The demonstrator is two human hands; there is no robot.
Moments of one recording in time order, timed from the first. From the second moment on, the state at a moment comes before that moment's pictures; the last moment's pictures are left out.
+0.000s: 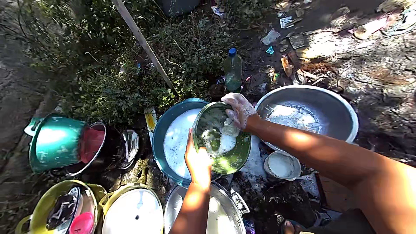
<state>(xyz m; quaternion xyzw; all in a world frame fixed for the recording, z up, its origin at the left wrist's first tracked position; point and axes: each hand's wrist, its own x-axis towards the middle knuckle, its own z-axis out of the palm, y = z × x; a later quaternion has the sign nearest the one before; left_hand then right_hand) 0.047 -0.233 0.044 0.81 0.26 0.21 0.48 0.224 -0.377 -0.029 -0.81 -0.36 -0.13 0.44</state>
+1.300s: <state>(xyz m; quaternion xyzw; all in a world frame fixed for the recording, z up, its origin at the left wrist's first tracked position) 0.036 -0.260 0.028 0.83 0.11 0.32 0.43 0.188 -0.344 0.017 -0.68 -0.42 -0.19 0.57</state>
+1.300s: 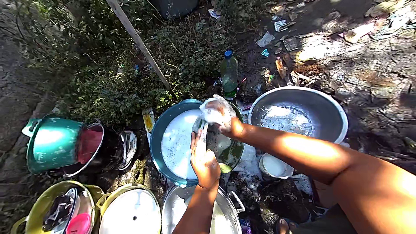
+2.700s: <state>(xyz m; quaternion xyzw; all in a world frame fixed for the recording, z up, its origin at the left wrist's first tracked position) 0.031 -0.246 0.021 0.84 0.08 0.33 0.43 0.195 -0.342 0.024 -0.62 -0.55 -0.23 0.51</state>
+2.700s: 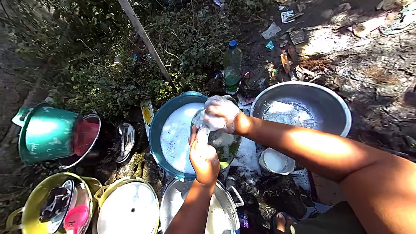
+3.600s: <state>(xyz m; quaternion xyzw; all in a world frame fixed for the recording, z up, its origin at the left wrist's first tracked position) 0.037 -0.252 0.027 0.86 0.11 0.34 0.37 0.185 -0.343 0.029 -0.60 -0.60 -0.24 0.47</state>
